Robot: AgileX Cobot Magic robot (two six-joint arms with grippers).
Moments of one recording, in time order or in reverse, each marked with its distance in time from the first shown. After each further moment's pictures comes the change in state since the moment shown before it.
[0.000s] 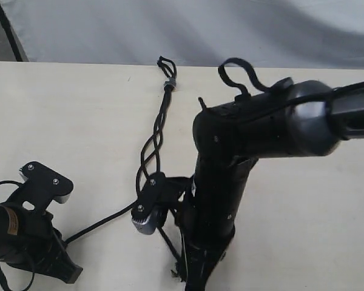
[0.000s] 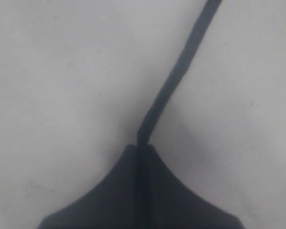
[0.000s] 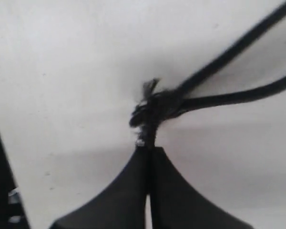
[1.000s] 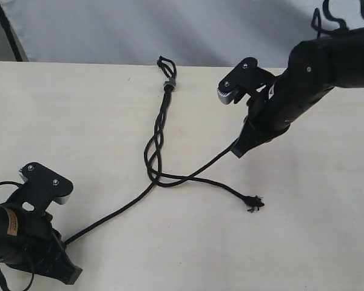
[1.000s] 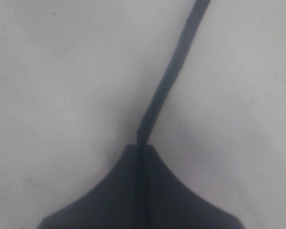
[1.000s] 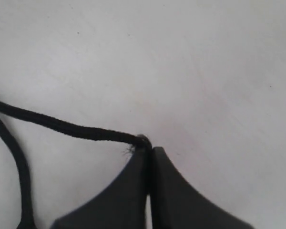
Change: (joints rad) left arm 0.000 0.000 0.000 0.000 0.009 0.000; right arm -0.444 0.002 -0.069 -0.284 -0.406 0.214
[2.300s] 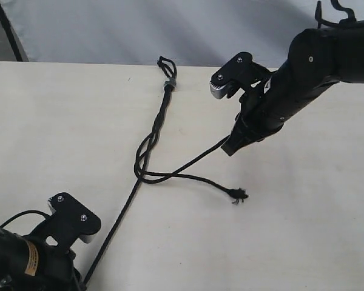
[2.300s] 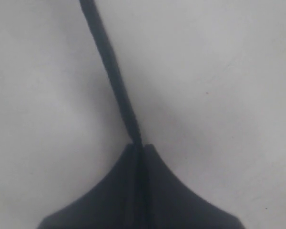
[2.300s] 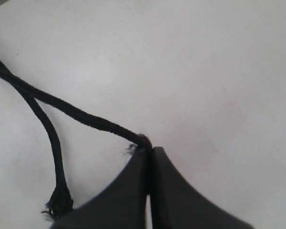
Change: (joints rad) left arm -0.288 -0.008 -0.004 -0.143 0.112 -0.016; right arm 0.035 -0.066 0.000 0.120 0.045 -0.046
